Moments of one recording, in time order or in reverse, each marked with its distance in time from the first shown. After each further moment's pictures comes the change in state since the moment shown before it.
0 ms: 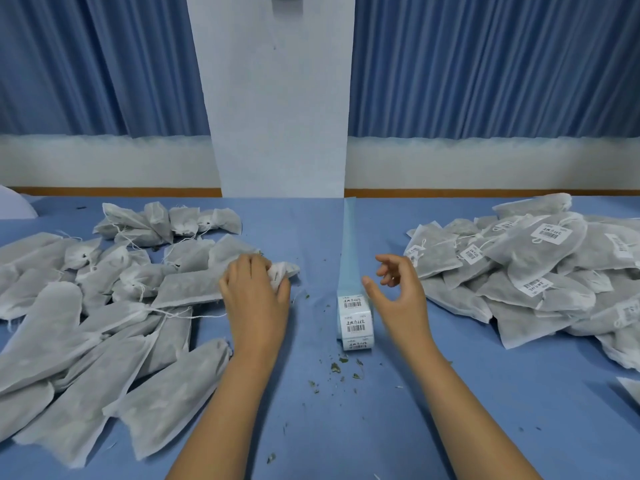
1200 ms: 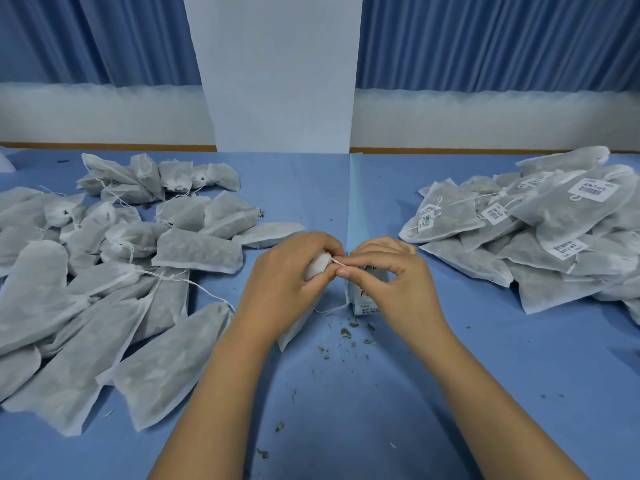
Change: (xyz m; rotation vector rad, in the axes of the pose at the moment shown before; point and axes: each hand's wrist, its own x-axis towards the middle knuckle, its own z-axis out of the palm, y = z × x) left_hand -0.008 0.013 -0.024 -0.446 -0.438 0.351; right_hand -0.027 -0.044 0.011 0.021 -0.231 -0.130
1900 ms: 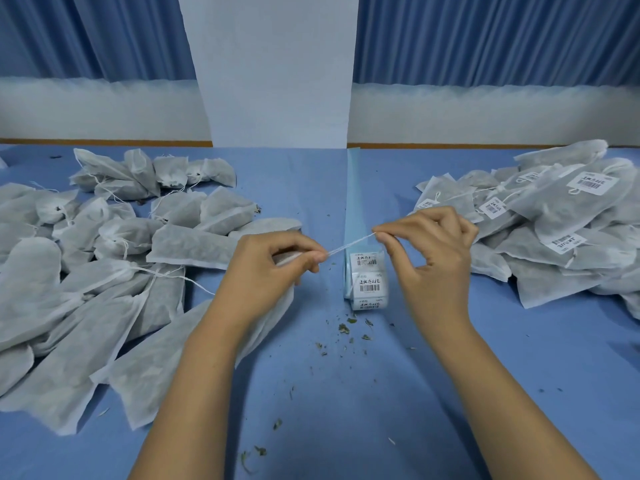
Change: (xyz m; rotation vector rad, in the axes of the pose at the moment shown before) left_hand -0.001 0.003 -0.022 -0.427 -0.034 -0.332; right_hand 0.005 0.006 -0.021 -0.464 0.352 -0.273
